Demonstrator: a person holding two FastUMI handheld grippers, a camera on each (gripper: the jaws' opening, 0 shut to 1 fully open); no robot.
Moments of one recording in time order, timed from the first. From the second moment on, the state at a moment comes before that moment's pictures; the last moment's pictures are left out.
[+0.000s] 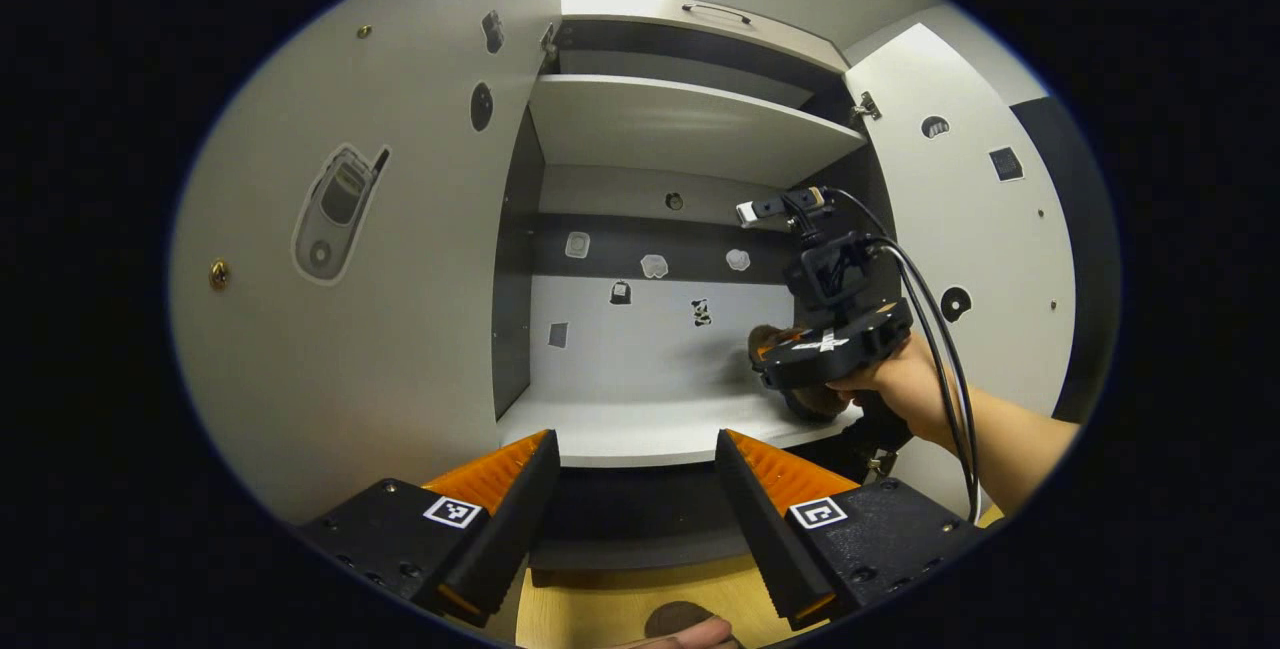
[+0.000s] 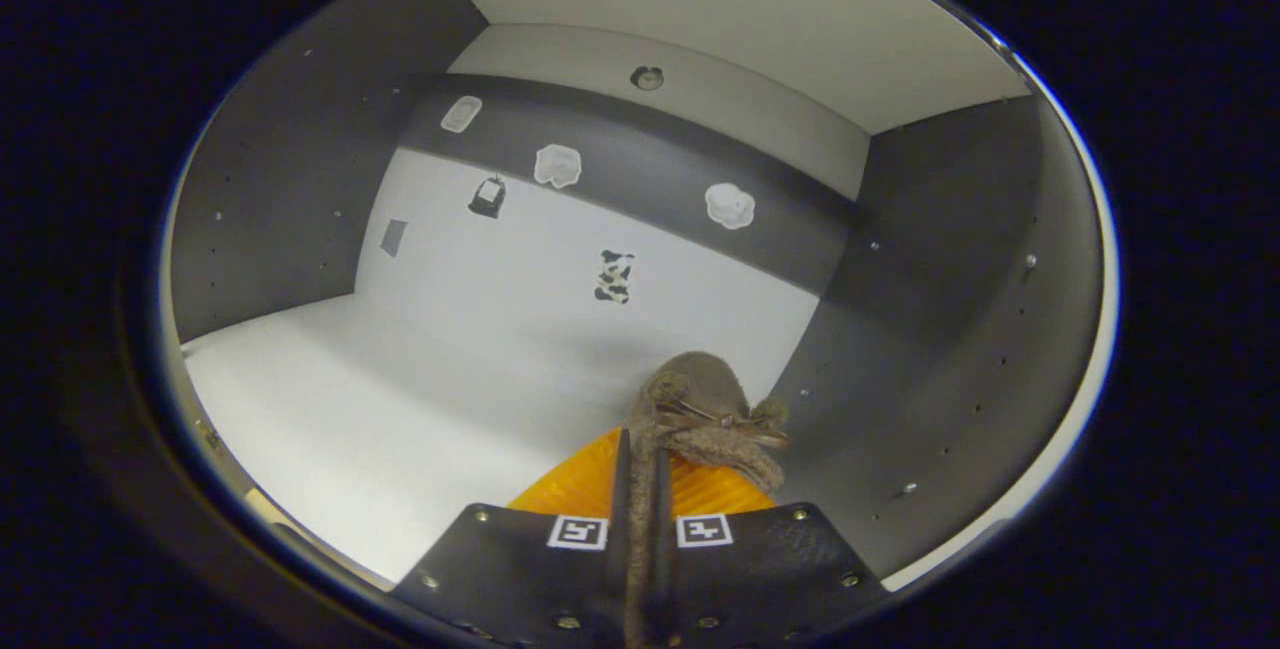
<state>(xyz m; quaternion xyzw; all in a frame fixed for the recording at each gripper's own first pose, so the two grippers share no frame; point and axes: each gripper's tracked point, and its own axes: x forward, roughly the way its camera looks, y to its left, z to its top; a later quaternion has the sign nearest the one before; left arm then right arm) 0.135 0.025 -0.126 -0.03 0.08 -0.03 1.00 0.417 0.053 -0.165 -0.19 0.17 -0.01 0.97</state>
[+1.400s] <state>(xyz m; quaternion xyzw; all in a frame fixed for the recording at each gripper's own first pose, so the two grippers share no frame) 0.034 0.022 -0.198 0.01 0.13 0.04 0.99 0.092 0.043 -0.067 -0.03 -0.01 0.02 1.00</state>
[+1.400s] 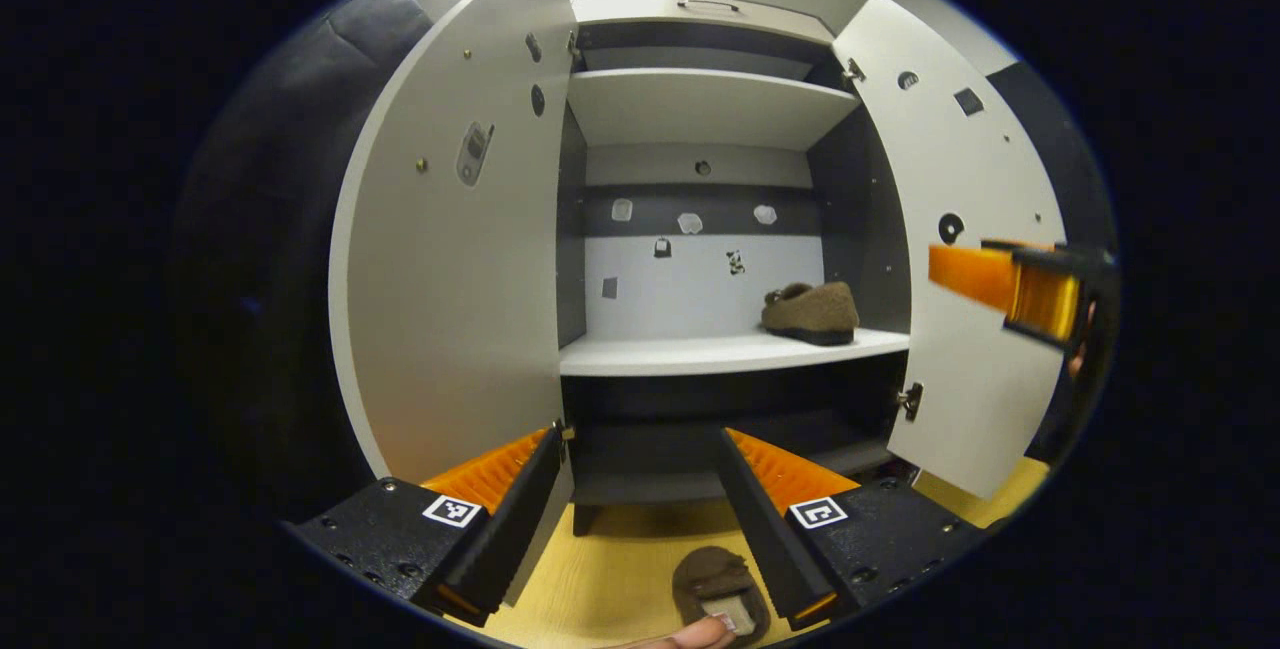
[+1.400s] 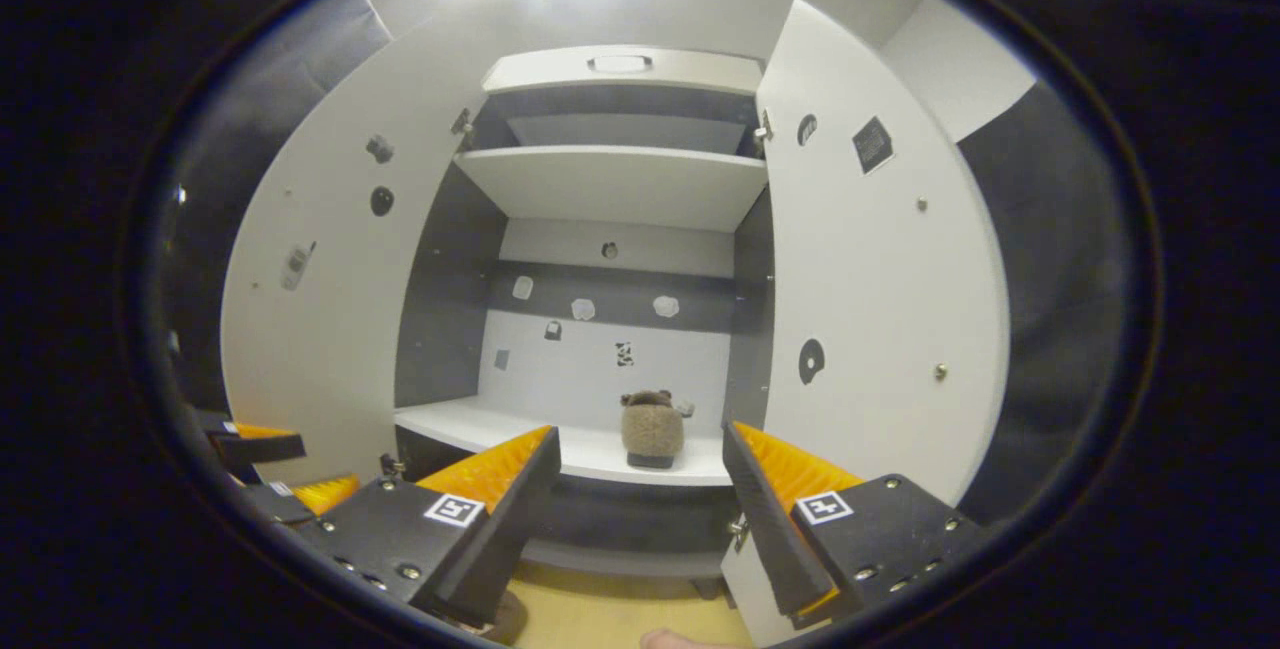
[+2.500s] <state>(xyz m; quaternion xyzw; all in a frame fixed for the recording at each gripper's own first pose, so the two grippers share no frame) -0.036 -0.034 -0.446 -0.07 0.42 -0.04 0.90 -0.051 0.052 -0.056 0.01 -0.03 0.04 1.00</state>
